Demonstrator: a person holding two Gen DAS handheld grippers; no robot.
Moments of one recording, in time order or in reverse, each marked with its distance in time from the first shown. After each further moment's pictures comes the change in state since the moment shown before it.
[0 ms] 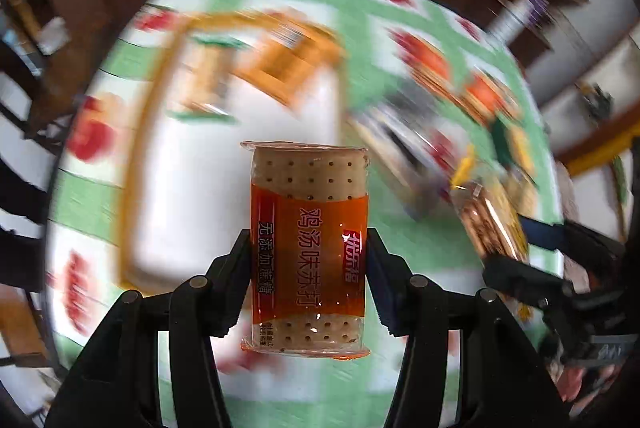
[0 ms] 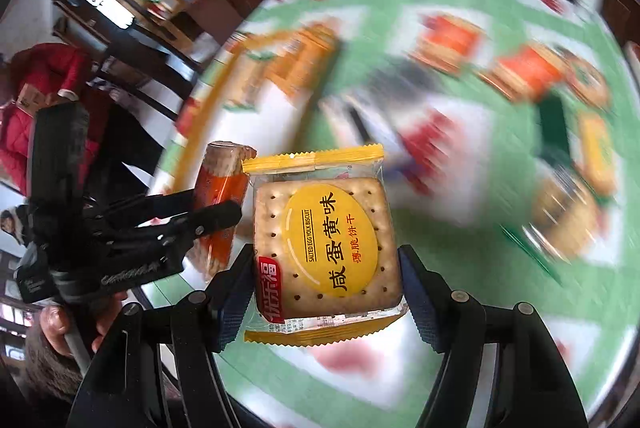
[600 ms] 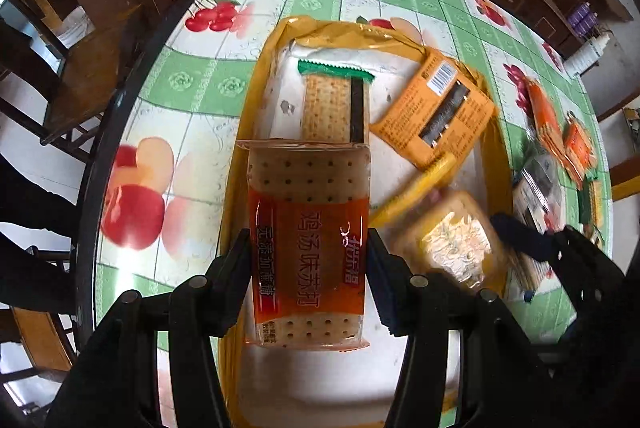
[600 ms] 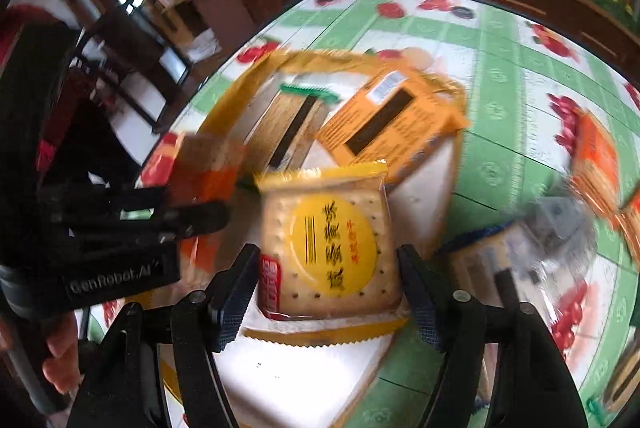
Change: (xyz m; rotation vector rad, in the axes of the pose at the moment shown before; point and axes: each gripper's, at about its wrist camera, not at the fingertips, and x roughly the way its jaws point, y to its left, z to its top) left arm 0.070 0.080 0.070 -0.029 0.054 0.097; right arm 0.157 0.077 0.094 -0.152 -0.051 -0.134
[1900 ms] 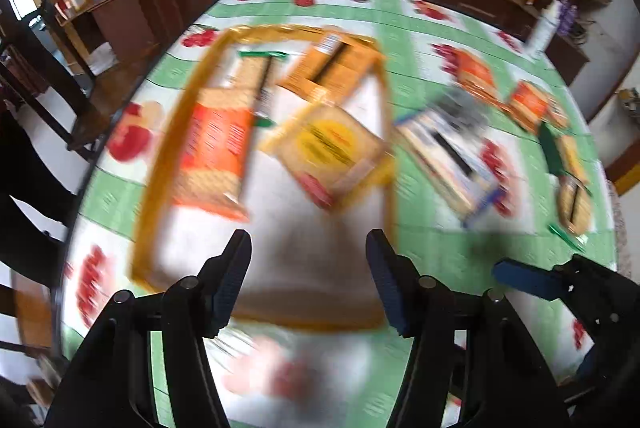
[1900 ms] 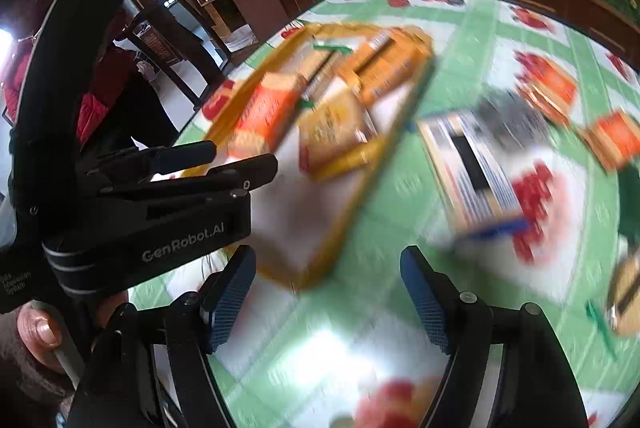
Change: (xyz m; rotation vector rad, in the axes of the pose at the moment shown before) left arm -0.050 -0.104 -0.122 0.021 -0.209 0.066; right arm -0.091 -0.027 -0.112 -0.033 -0.016 0.129
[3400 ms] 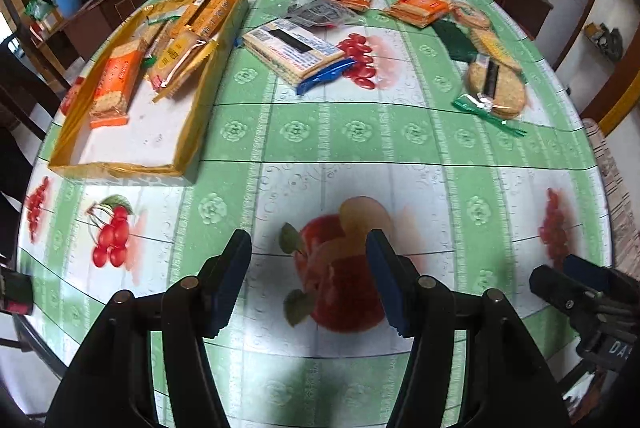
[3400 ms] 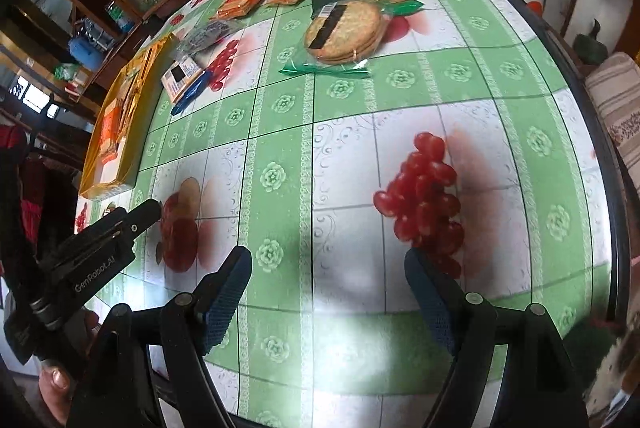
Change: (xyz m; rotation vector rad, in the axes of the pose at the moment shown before) left arm -0.020 -0.130 -0.104 0.115 0.025 0.008; right arm -0.112 -0.141 -0.192 0.532 -0.028 -0.240
